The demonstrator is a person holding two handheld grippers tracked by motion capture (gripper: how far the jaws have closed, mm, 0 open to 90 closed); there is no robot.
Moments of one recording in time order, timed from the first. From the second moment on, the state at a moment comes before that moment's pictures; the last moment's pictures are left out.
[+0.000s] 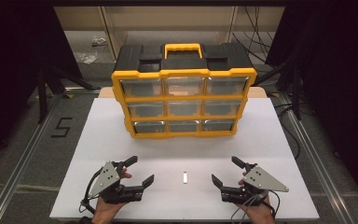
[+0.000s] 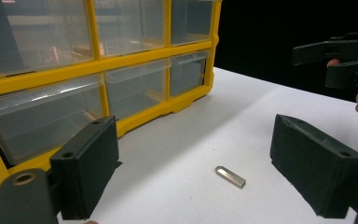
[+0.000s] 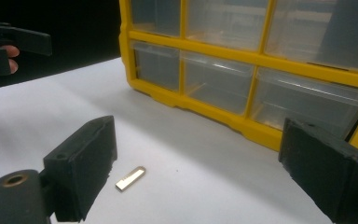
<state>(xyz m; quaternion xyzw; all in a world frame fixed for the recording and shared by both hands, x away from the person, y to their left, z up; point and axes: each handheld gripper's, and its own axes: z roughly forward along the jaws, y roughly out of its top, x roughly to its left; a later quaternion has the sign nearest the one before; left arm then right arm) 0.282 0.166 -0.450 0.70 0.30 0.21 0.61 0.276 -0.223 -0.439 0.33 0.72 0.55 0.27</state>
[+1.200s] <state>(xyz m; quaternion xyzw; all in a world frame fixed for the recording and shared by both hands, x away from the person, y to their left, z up) 0.284 0.163 -0.452 0.70 0.30 0.22 0.61 0.273 -0.197 -0.438 0.23 0.76 0.49 0.35</state>
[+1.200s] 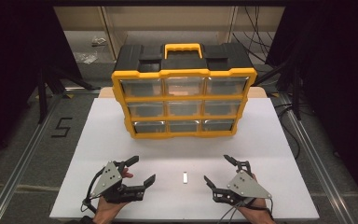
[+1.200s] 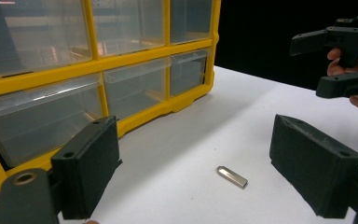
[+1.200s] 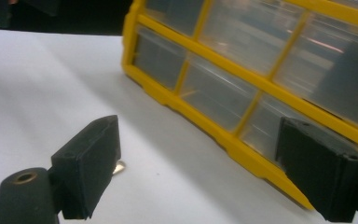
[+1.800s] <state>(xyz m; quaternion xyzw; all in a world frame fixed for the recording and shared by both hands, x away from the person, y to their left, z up) 0.283 0.162 -0.453 0.70 0.30 0.21 0.61 0.289 -0.181 -0.436 0.19 0.78 0.43 0.41</state>
